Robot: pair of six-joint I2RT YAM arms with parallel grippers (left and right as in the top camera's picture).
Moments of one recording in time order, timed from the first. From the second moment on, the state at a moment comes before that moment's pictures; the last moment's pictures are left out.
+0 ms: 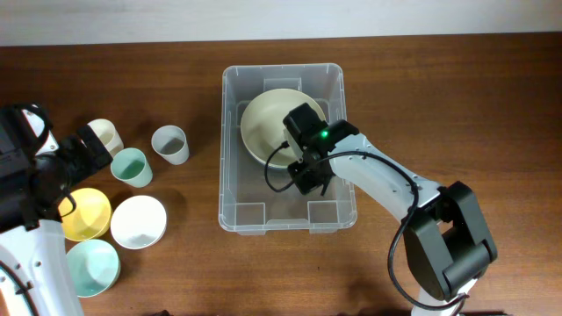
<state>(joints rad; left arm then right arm) 0.40 1.26 1.46 -1.10 0.00 -0.15 0.55 1.92 1.39 -0.90 -0.04 0.06</state>
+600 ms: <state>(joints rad) 0.40 1.26 1.46 -1.07 0.06 -0.15 0.11 1.41 1.73 -1.05 0.08 0.25</state>
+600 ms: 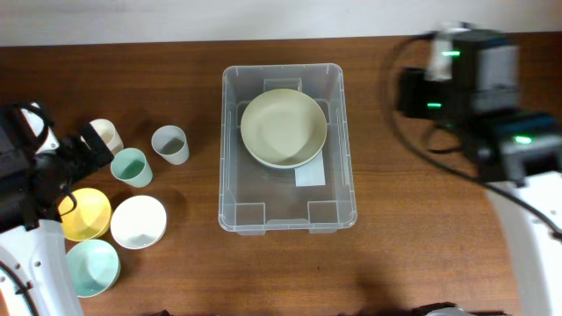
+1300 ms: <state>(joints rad) 0.29 1.65 1.86 -1.10 -0.12 -0.13 -0.25 1.48 1.70 -1.28 -0.10 0.26</state>
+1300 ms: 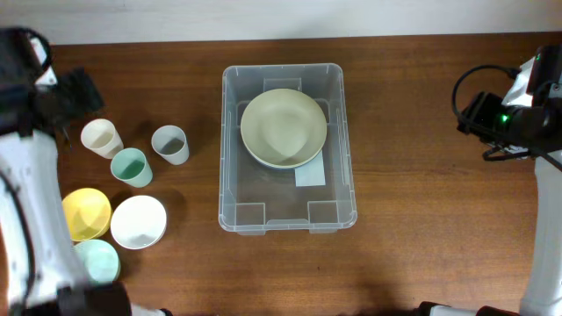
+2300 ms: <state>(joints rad) 0.45 2.23 1.93 -1.13 -0.11 -0.26 -0.25 1.54 1.70 -1.30 -0.10 0.25</state>
